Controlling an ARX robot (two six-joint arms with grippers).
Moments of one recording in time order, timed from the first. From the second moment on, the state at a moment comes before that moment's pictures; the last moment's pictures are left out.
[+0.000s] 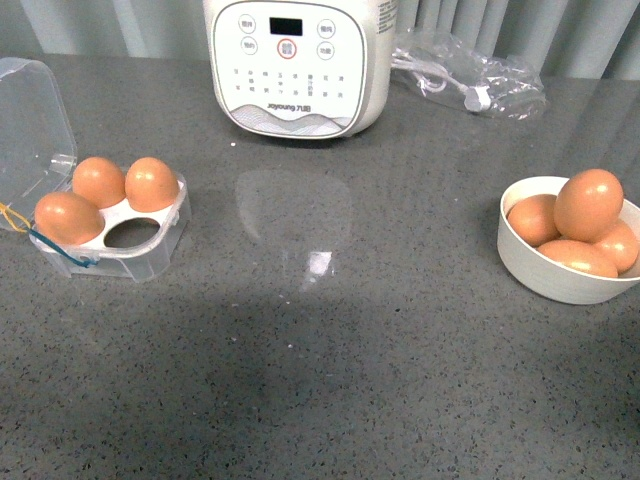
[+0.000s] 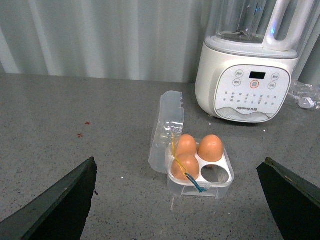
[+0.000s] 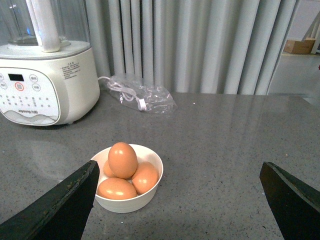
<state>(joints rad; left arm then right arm) 0.00 0.00 0.03 0.00 0.00 0.00 0.00 0.00 0.00 0.00 0.00 -0.01</state>
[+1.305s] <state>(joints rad) 0.00 0.00 0.03 0.00 0.00 0.00 0.10 1.44 0.79 -0.12 -0.07 -0.14</state>
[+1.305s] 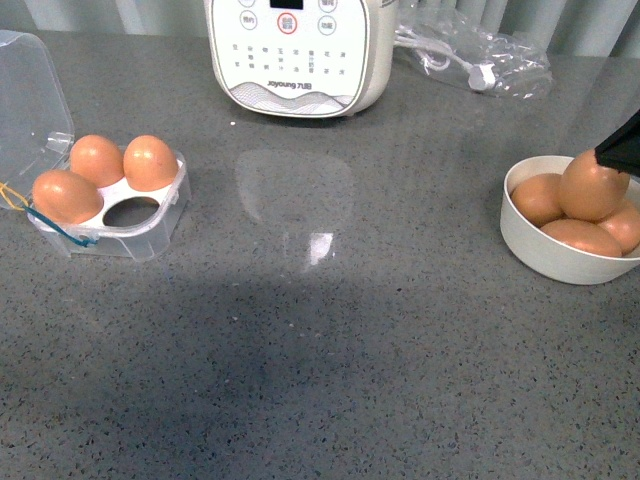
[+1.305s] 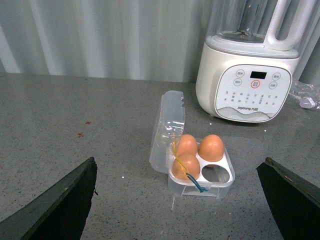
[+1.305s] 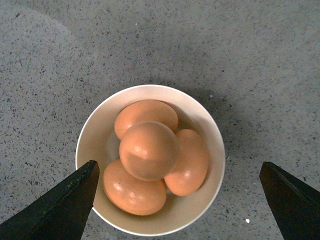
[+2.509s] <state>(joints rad) 0.00 0.00 0.03 0.00 0.00 0.00 0.15 1.61 0.90 -0.10 -0.08 -0.15</state>
